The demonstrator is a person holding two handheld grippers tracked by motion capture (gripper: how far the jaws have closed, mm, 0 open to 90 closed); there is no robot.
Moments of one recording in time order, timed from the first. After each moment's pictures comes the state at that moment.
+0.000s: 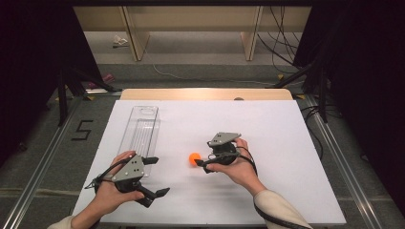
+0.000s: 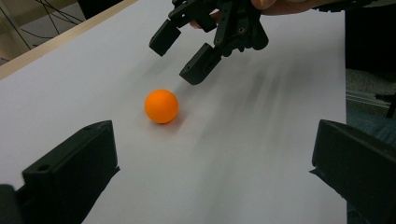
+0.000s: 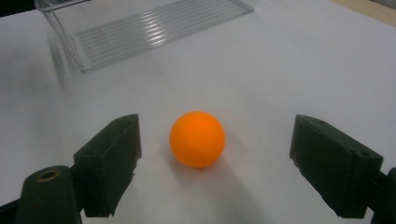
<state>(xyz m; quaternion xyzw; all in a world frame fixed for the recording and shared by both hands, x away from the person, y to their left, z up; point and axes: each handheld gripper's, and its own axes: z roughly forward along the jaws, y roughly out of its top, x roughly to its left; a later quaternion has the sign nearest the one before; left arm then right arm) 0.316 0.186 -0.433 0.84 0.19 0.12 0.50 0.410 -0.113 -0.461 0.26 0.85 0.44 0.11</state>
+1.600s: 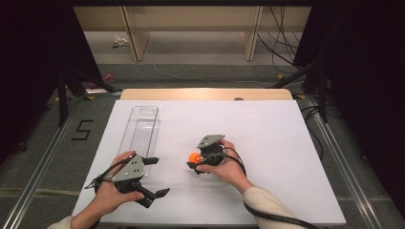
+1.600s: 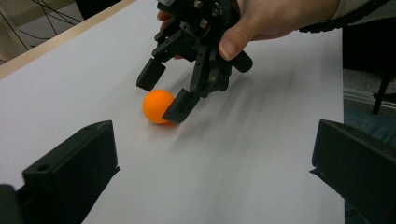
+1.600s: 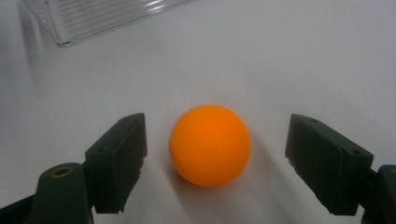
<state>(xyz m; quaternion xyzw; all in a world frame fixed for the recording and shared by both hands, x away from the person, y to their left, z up) 0.315 0.186 -0.432 0.84 0.18 0.12 0.50 0.422 -0.082 -0.489 0.26 0.88 0.39 0.09</state>
